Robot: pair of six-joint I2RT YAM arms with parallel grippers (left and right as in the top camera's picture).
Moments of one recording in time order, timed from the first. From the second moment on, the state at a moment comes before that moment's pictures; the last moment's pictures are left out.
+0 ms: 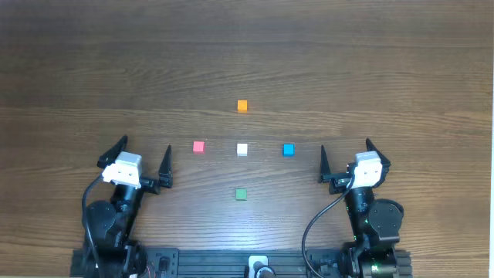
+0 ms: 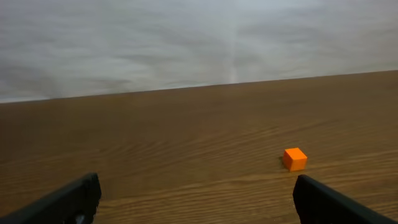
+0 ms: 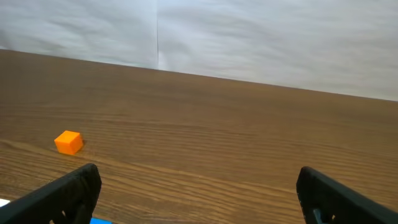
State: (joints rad) left arm -0.06 0.01 0.01 -0.06 0.14 0.01; right arm 0.06 0.02 0.01 -0.07 -0.07 -0.08
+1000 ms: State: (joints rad) left arm -0.06 0.01 0.01 -0.06 0.14 0.01; right arm 0.06 0.02 0.01 -0.07 -0.07 -0.08
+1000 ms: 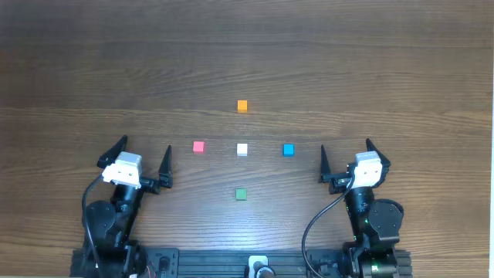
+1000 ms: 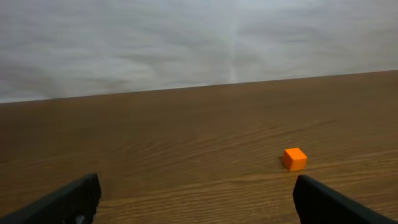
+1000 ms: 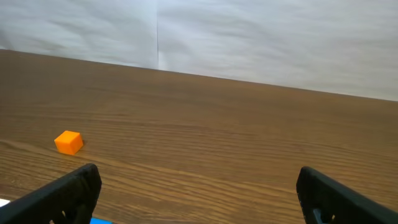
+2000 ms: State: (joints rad) left arm -0.37 1.44 1.03 -0.77 0.08 -0.37; right arm 0.06 0.01 0.01 -0.07 -0.07 -0.08
